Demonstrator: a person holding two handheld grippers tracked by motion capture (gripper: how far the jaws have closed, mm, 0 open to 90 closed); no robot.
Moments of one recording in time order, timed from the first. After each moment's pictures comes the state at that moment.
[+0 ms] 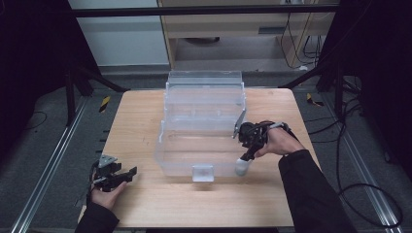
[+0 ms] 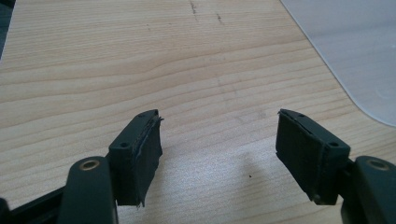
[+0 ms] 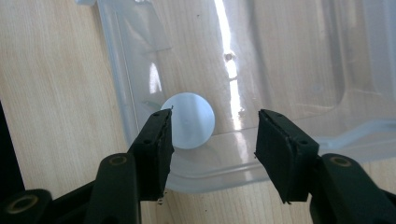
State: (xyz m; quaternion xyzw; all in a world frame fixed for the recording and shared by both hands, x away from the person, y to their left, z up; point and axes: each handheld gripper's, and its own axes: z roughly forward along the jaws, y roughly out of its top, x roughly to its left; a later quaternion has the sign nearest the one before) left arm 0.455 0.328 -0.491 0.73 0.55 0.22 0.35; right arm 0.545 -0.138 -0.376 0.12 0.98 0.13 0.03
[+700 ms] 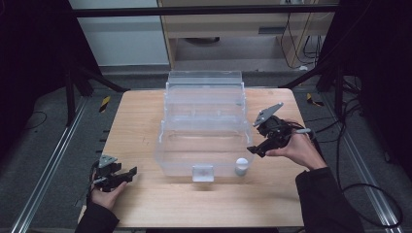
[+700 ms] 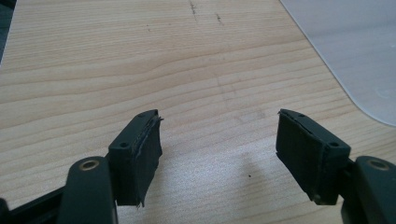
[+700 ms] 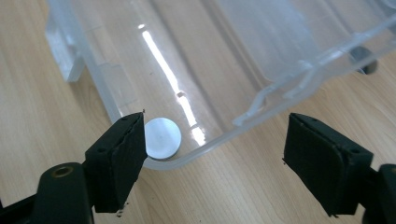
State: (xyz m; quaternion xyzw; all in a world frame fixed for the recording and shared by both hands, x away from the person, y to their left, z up) left arm 0.454 0.327 -0.491 0.73 0.55 0.22 0.35; right arm 0.511 -0.187 -0.339 0.25 0.92 0.28 0.14
